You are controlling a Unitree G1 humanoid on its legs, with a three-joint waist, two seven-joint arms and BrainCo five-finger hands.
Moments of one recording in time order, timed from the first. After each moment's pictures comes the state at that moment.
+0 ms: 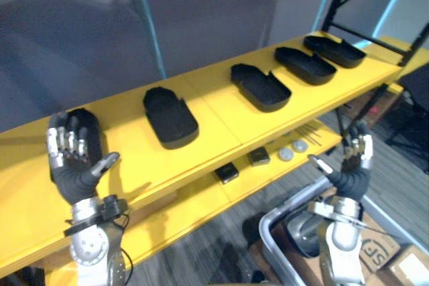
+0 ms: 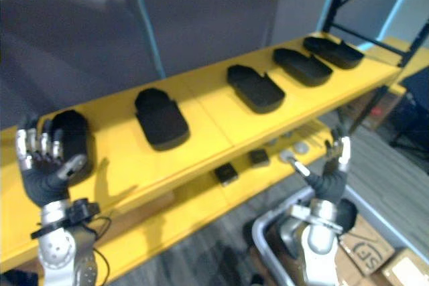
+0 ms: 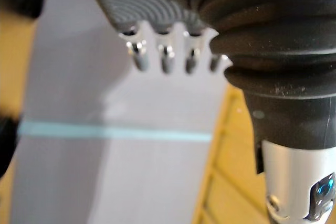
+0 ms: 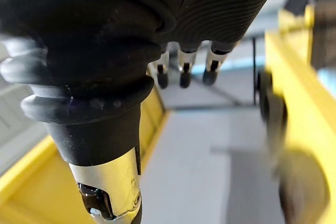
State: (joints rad) left arm 0.29 0.06 0.28 -0.45 -0.26 -0.38 0.23; right arm 0.14 -0.09 -0.05 -0.12 0.07 -0.50 -0.22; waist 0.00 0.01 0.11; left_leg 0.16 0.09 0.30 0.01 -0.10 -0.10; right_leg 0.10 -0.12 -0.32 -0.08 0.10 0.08
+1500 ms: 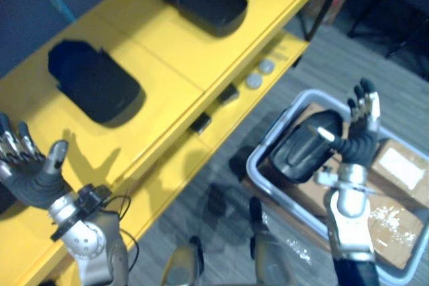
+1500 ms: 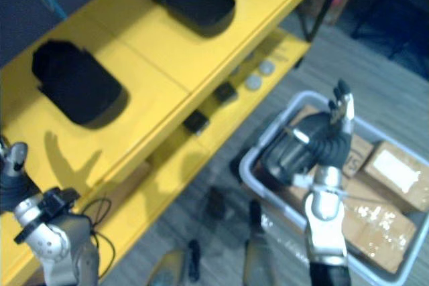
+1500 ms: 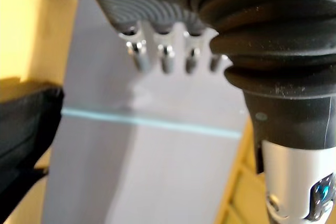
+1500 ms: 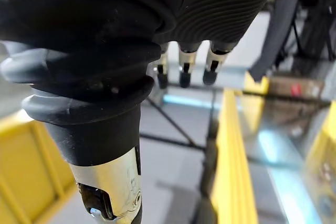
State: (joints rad) left arm 0.07 0.03 0.26 -0.47 -0.26 -0.50 0.51; right arm -0.17 -0.21 -0.10 -0.13 -0.06 -0.37 -0.32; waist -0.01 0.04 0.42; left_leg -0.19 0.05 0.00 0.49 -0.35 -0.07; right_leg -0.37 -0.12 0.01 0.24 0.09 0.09
